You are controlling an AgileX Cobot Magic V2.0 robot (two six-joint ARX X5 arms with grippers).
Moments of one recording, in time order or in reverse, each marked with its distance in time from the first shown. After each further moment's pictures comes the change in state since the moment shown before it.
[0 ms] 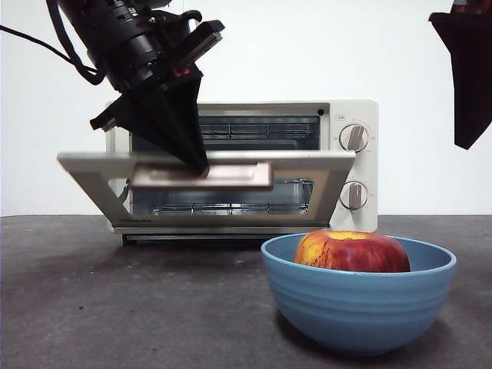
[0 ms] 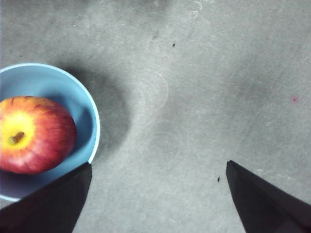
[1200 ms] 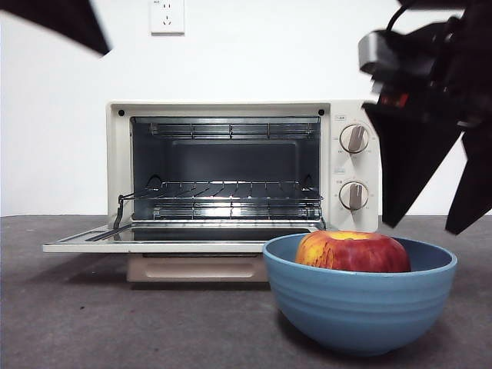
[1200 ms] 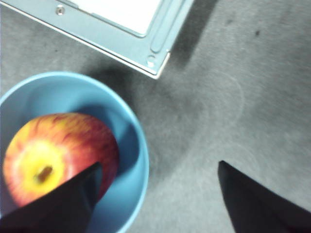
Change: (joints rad) left arm 0.172 -0.520 -0.195 -0.042 -0.005 0.025; right arm -0.072 0.291 -0.042 0.234 -0.268 -0.042
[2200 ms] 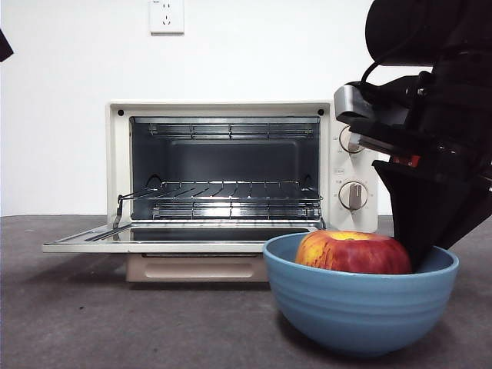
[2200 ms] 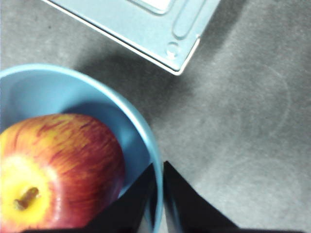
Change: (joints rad) left arm 0.083 -0.307 -0.187 -0.083 0.000 -0.027; right arm 0.000 0.138 0.000 0.051 -0.086 -0.029
